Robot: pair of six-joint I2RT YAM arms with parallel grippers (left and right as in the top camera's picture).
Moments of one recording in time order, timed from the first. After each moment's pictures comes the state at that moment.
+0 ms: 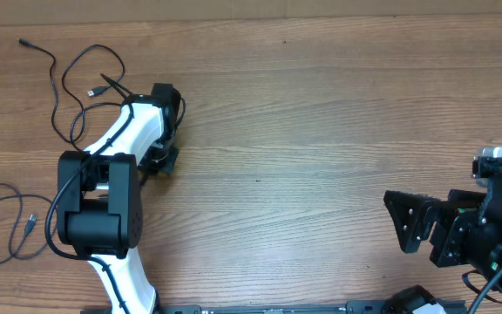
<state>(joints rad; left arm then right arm) -0.10 2.02 1.34 -1.02 -0.37 0.12 0.41 0.95 1.81 -1.60 0.00 0.44</state>
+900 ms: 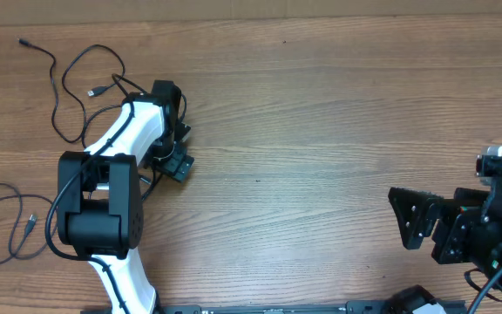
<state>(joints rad) -0.10 2.02 1.36 -1.00 -0.21 0.30 0.41 0.95 1.81 -1.60 0.04 0.44</state>
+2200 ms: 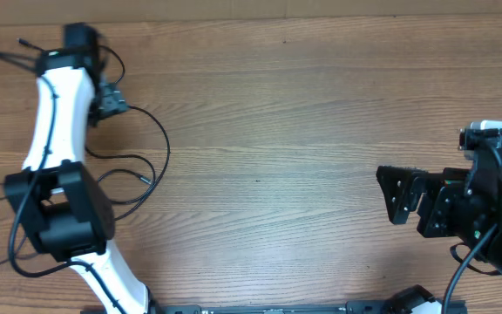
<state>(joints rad) 0.17 2.03 1.80 -1.14 -0.35 -0.36 0.41 1.02 1.81 -1.53 0.04 0.44</state>
